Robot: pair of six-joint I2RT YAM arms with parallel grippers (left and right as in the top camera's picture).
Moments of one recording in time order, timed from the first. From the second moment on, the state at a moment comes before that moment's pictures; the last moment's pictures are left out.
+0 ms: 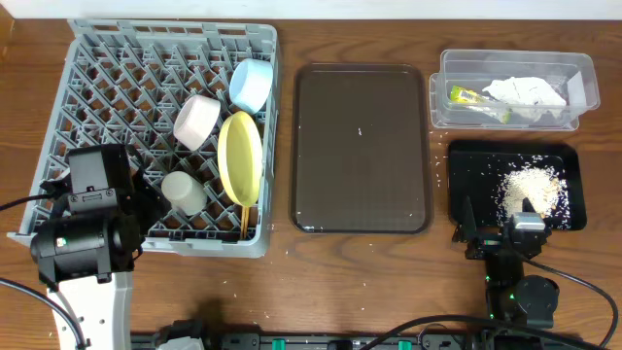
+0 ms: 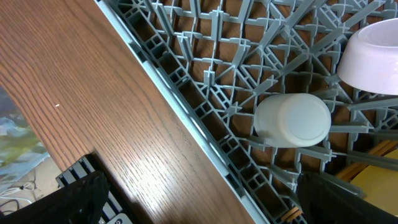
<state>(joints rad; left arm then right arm) 0.16 1.03 1.20 -1.34 -0.35 -0.64 -0.02 0.01 0.01 -0.07 0.01 0.03</state>
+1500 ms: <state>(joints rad) 0.07 0.12 0.39 -0.76 -0.35 -0.56 -0.02 0.01 0.01 -0.07 0.01 0.03</state>
